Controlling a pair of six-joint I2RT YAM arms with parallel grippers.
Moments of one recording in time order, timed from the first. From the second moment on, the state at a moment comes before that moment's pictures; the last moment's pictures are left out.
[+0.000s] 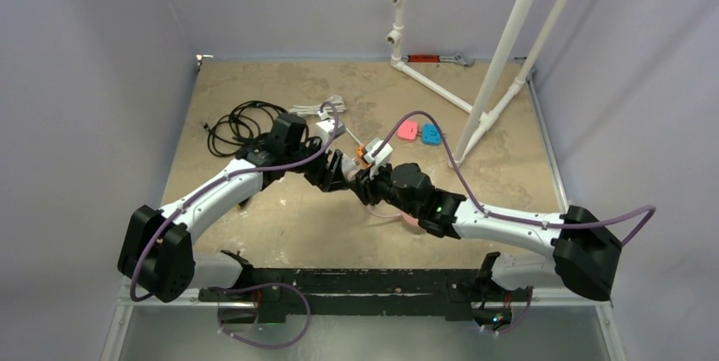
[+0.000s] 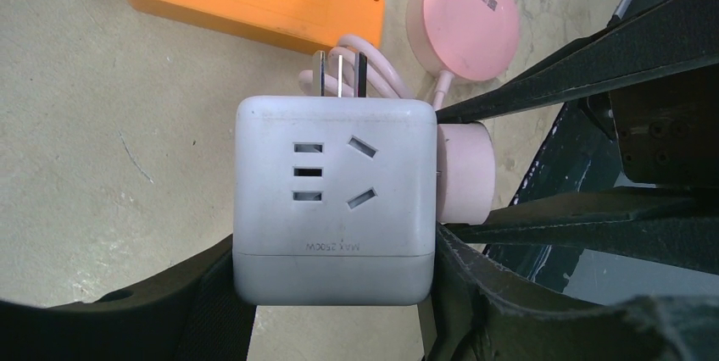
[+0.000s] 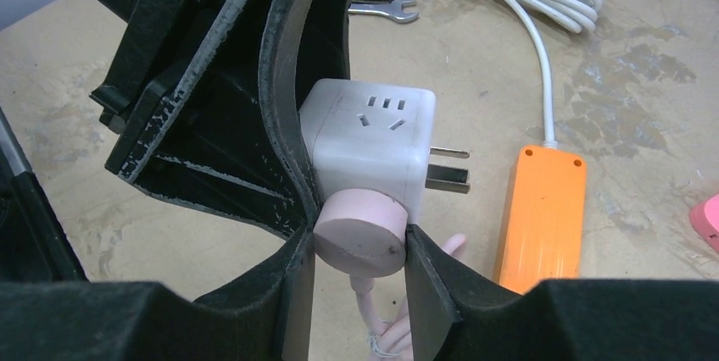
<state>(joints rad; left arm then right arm) -0.51 1.31 0.89 -0.35 0.58 -0.06 1.02 1.25 0.66 0.31 0.17 0.14</state>
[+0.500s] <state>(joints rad) -0.55 1.31 0.89 -0.34 0.54 -0.07 1.02 1.14 0.57 0.35 0.15 0.07</state>
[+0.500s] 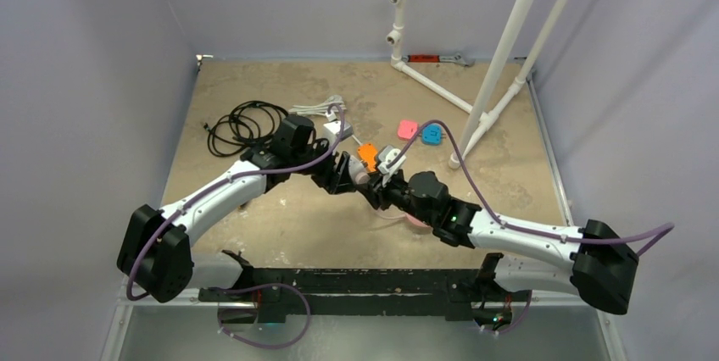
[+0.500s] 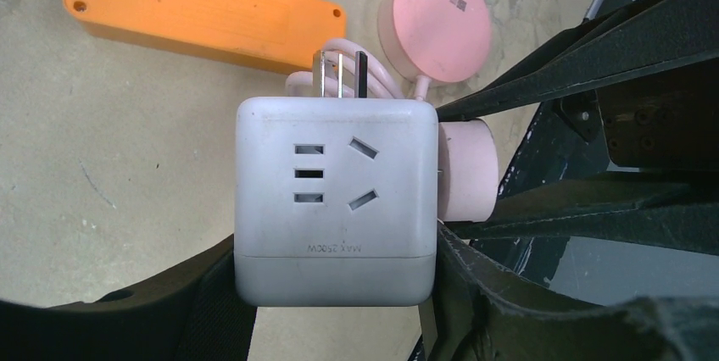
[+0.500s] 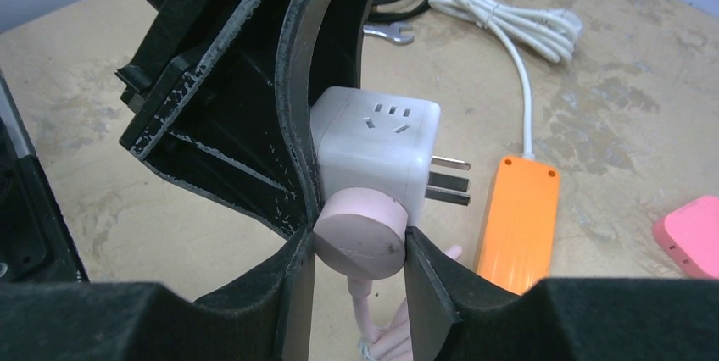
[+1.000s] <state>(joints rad) -0.57 1.32 0.91 -0.33 0.53 -0.10 1.03 1.06 0.49 0.42 0.14 0.03</state>
